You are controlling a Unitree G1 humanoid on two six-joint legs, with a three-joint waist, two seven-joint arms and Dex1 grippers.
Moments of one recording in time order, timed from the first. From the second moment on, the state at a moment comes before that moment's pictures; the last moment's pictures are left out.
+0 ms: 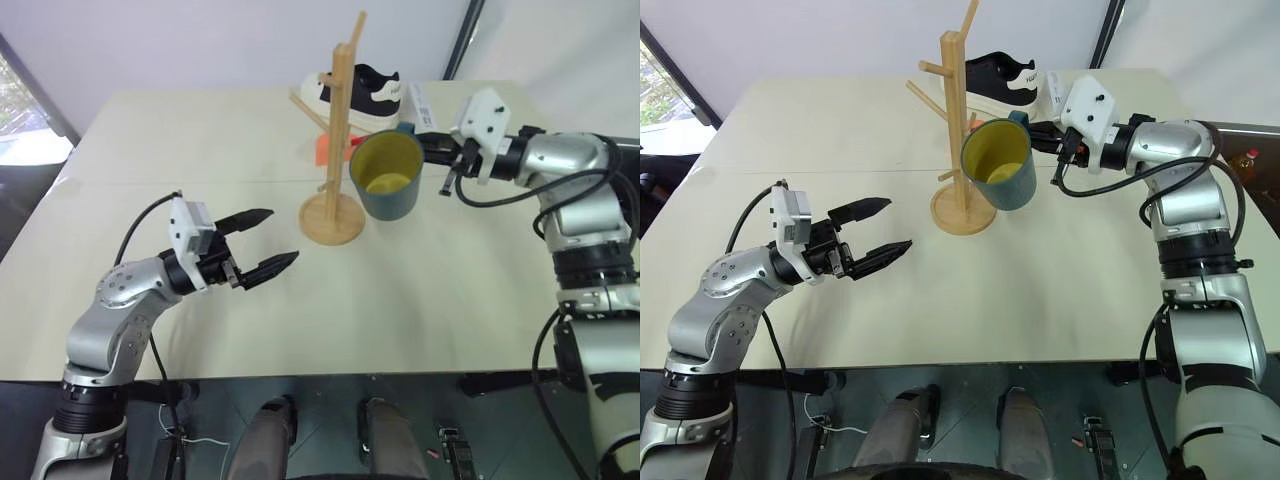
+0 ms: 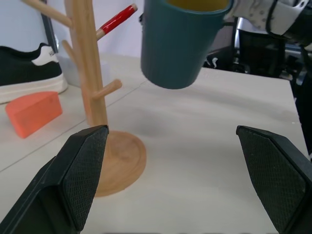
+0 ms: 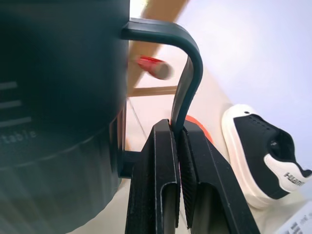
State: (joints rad) left arm -0.26 0.55 0.10 -0.32 -0.62 0.37 -0.88; right arm -1.00 -0.68 0.07 0.50 0.17 -0.04 1.09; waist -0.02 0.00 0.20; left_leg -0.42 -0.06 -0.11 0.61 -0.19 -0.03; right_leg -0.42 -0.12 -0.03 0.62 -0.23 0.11
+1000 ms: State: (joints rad) left arm -0.27 0.54 0.10 -0.33 -0.62 0.38 -0.85; right arm -1.21 -0.57 0.11 0.97 0.00 -0.28 1.08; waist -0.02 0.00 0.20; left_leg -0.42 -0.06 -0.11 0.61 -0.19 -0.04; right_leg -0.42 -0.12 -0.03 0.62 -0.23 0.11
